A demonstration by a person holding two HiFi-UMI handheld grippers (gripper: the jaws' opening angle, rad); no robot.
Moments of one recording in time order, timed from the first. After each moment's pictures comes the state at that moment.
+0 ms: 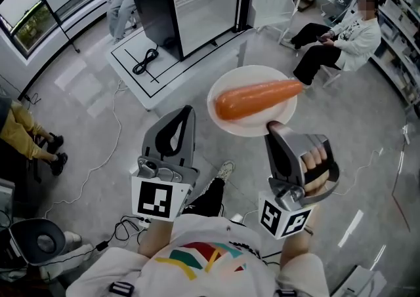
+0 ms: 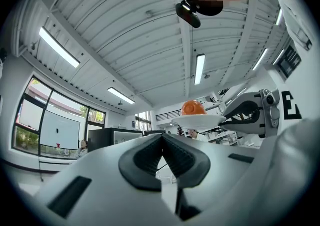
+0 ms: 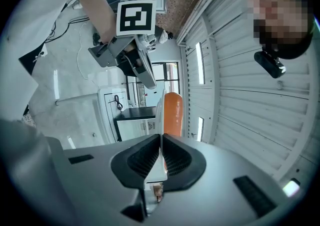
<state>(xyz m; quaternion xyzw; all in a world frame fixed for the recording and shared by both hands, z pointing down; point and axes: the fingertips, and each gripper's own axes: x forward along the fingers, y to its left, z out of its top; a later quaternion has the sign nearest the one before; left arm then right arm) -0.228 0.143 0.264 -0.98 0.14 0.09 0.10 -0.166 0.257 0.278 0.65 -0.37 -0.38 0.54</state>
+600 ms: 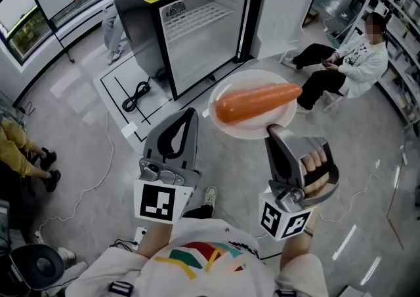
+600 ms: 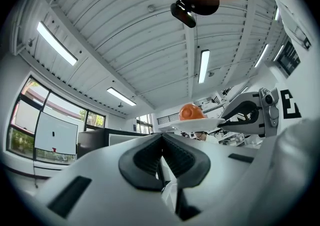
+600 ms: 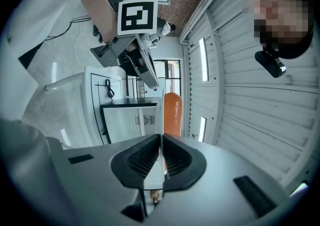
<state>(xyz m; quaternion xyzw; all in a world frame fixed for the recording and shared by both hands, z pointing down) -0.082 0.017 0.247 -0.98 0.14 0.11 0.11 -0.018 0.126 0.264 0.64 -0.37 -0.40 0.54</state>
